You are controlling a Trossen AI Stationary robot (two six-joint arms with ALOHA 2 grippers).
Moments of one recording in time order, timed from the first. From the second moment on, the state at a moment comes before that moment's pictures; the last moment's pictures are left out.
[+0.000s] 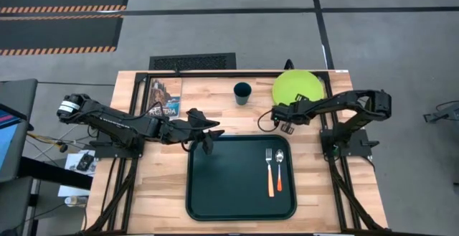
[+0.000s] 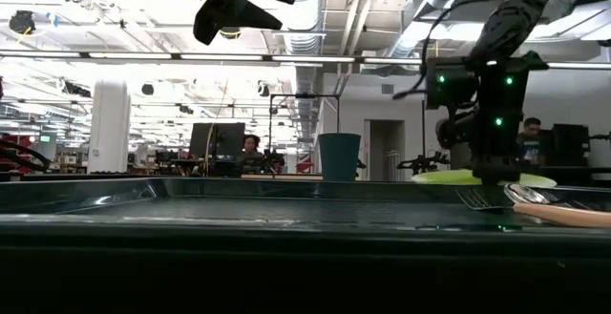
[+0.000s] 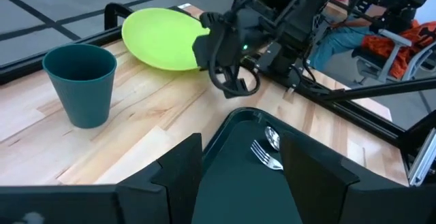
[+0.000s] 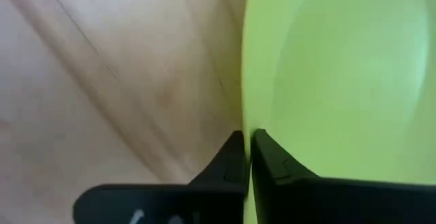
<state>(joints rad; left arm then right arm) -0.20 1.29 0.86 0.03 -0.48 -0.55 -0.31 1.51 0.62 -0.61 0.54 0.19</state>
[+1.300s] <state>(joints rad) -0.21 1.11 0.86 0.03 -0.40 -0.52 0.71 1.66 1.27 -0.85 0.59 -0.14</state>
